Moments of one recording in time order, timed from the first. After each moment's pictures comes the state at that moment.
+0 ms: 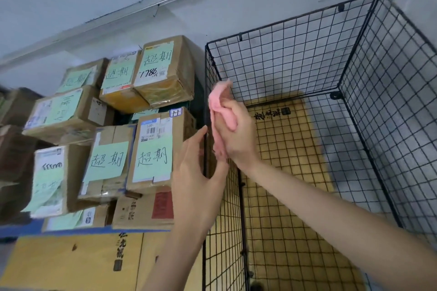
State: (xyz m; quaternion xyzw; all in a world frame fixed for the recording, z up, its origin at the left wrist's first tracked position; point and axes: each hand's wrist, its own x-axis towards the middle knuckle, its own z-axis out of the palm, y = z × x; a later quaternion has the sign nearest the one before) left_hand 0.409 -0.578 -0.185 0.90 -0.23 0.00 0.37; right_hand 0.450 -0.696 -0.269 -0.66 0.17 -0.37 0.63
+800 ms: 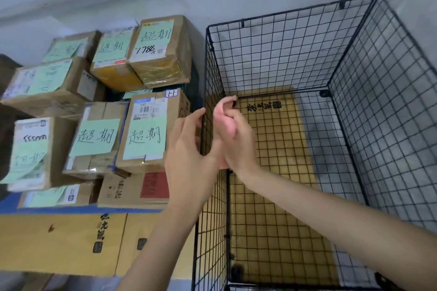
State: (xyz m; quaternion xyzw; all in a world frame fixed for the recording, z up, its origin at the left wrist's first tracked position) left_hand 0.409 -0.579 -0.188 0.89 -0.22 0.01 0.39; right_hand 0.408 -0.674 -0.273 -0.63 0.23 -0.23 0.71
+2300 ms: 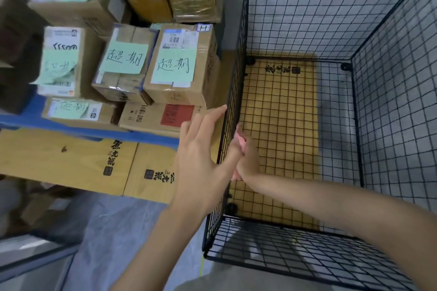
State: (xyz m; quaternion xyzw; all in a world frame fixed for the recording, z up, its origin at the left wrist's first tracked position) left_hand 0.322 -0.502 -0.184 0.90 -0.22 -0.04 0.37; right_hand 0.316 -0.602 -0.433 -0.71 0.35 -0.01 0.61
